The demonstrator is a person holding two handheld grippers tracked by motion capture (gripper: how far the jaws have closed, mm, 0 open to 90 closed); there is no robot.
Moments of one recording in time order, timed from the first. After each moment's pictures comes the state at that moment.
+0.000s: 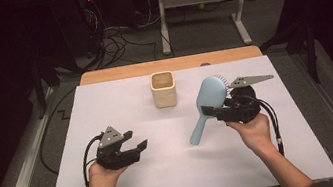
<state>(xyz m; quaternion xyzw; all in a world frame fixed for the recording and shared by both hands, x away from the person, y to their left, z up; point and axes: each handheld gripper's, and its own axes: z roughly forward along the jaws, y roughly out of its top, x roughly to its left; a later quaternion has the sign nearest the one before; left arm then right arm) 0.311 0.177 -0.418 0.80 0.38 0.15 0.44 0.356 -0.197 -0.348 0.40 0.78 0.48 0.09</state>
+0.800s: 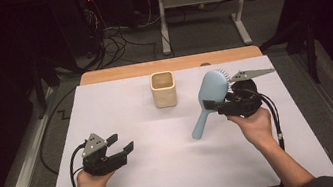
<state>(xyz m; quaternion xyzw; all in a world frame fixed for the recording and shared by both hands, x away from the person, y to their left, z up) 0.300 0.213 -0.428 0.76 0.41 0.18 0.46 0.366 -0.201 -0.338 0.40 0.78 0.48 0.10</state>
